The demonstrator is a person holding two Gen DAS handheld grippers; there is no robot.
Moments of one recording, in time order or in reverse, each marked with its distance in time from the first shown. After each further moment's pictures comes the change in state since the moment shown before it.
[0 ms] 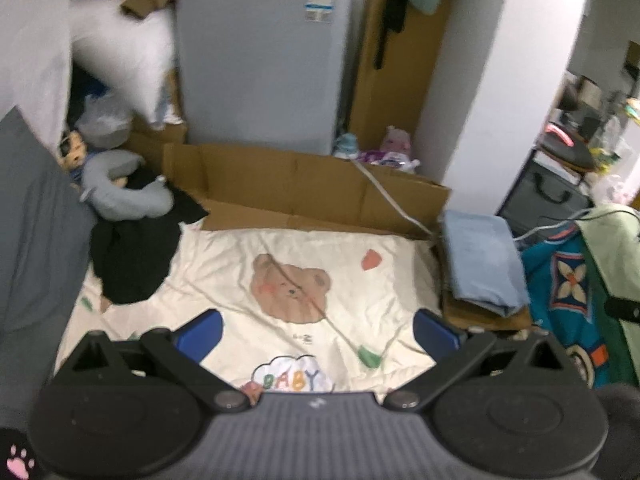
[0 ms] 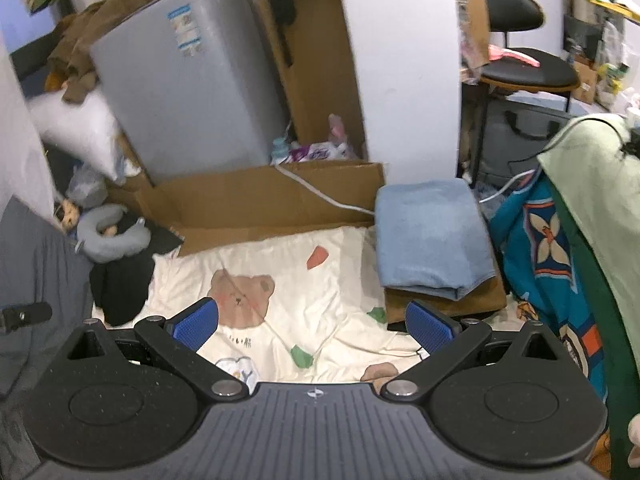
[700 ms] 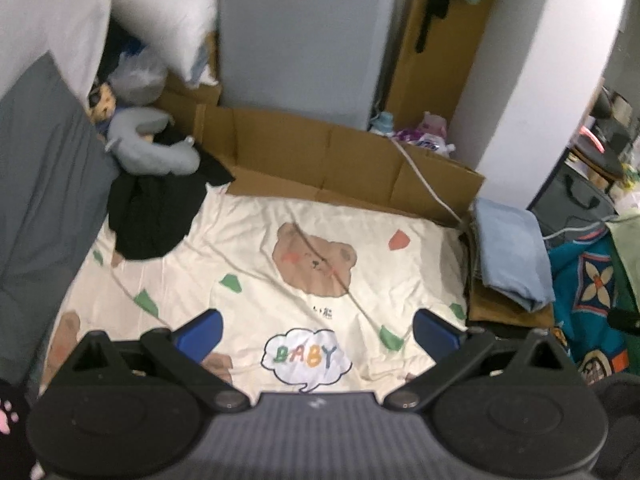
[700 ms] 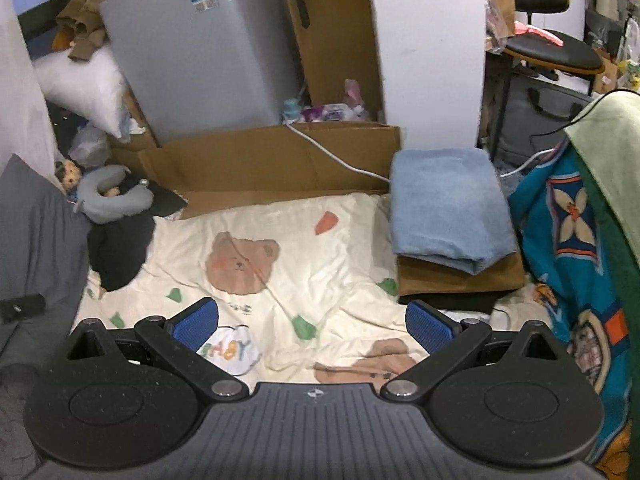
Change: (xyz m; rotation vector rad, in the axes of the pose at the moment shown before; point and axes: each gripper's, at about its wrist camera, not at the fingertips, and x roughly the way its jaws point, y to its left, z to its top) left arm 0.027 0.025 -0.049 -0.095 0.028 0.040; right arm 0.044 0.008 -0.033 -0.037 0.067 0.024
